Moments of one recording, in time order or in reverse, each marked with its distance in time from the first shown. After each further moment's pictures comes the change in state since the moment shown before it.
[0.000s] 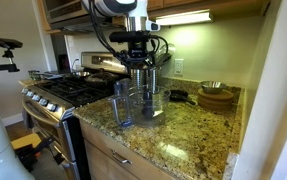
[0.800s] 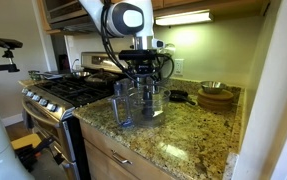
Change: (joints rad) arm -0.019 0.178 0.006 0.019 -0.020 0.146 0.001
